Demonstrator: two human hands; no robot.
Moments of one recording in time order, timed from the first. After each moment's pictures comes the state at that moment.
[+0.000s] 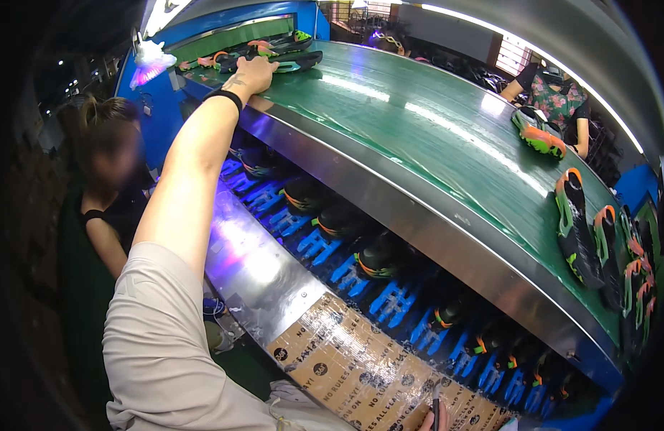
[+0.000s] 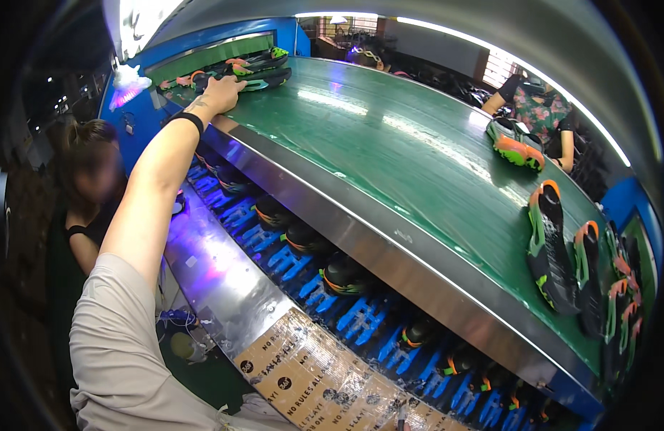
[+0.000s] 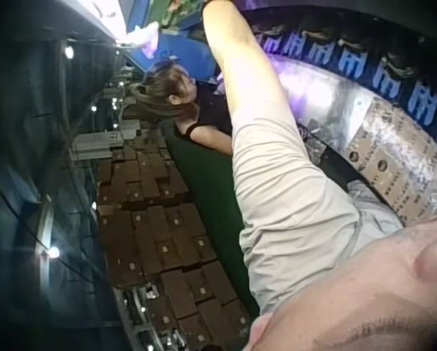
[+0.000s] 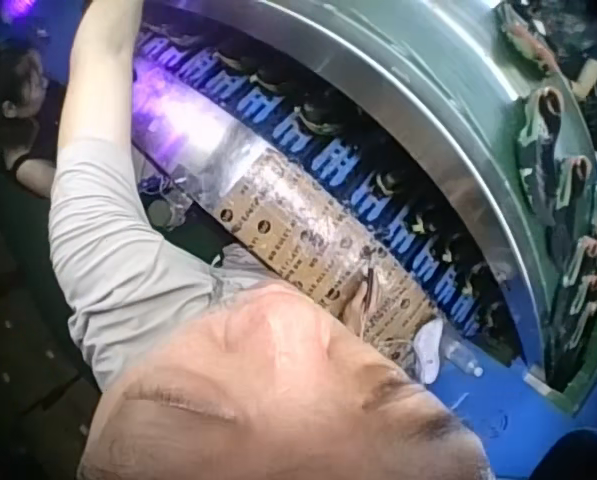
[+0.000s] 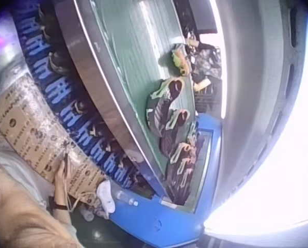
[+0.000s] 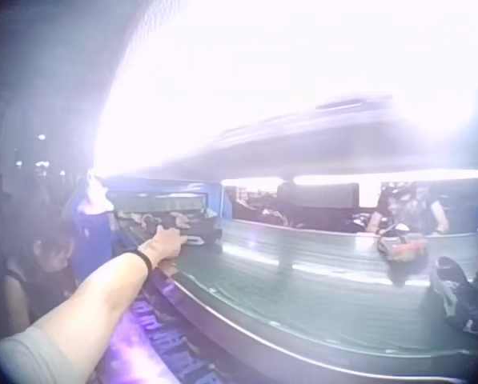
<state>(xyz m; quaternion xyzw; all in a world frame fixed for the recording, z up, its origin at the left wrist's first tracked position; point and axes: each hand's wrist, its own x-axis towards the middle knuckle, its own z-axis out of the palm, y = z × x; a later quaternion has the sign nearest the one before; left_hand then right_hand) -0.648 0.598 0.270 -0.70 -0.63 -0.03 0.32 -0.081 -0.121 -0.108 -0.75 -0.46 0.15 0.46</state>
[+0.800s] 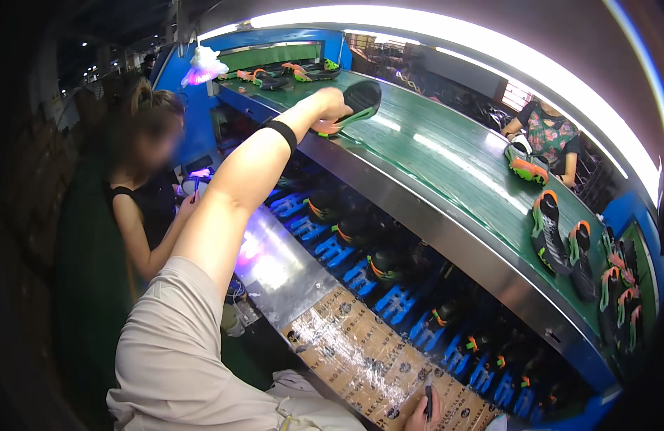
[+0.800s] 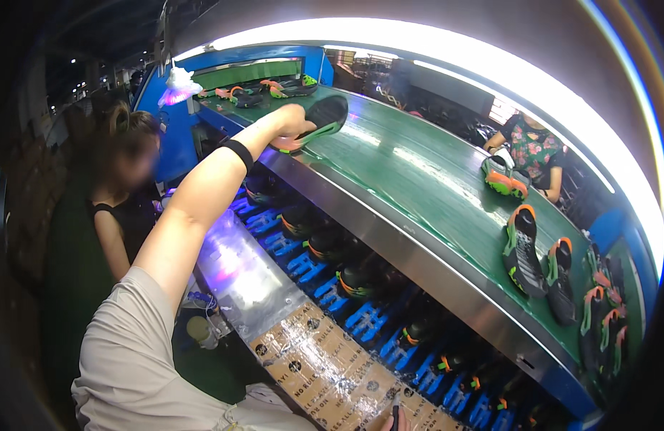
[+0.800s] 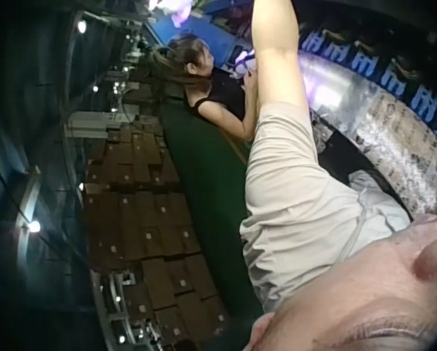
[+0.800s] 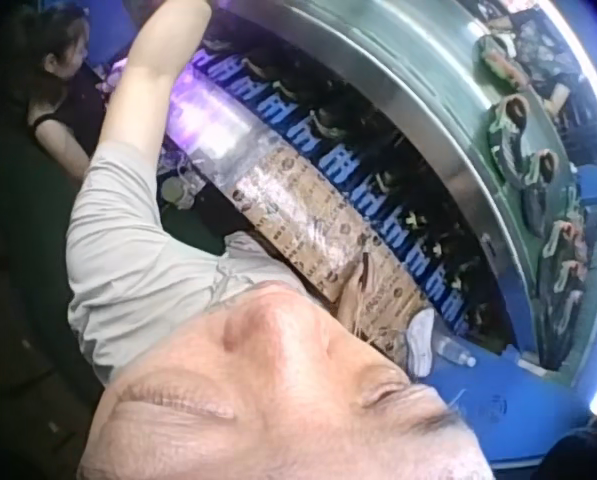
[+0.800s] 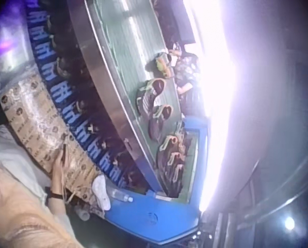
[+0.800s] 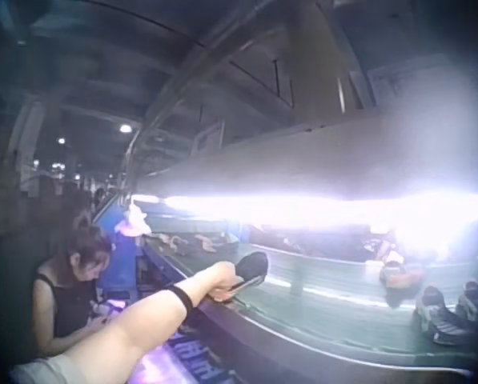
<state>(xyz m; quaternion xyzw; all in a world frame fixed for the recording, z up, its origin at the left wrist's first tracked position) -0.508 0.464 0.333 -0.79 -0.59 -0.14 0.07 -0.113 -0.110 -0.067 -0.72 -0.49 0.09 0.48</state>
